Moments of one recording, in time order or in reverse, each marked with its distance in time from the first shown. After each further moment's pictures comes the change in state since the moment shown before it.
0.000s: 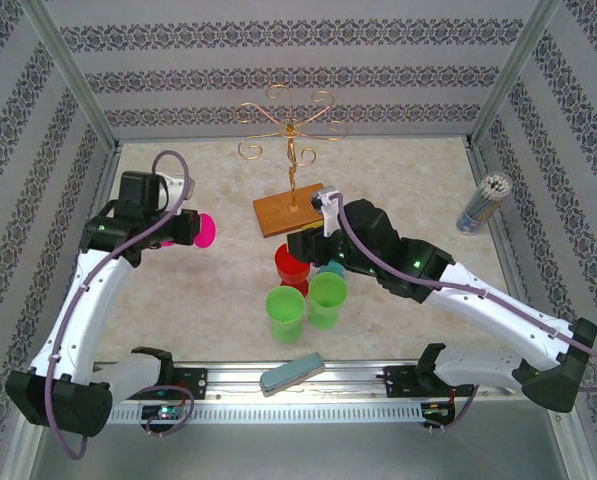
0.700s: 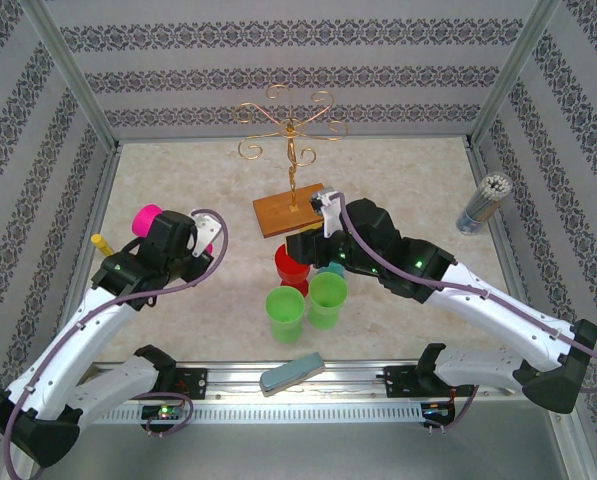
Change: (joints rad) left arm -0.334 -0.188 -0.203 0.010 -0.423 0.270; right arm -0.012 -0.005 0.005 -0.001 -0.060 0.011
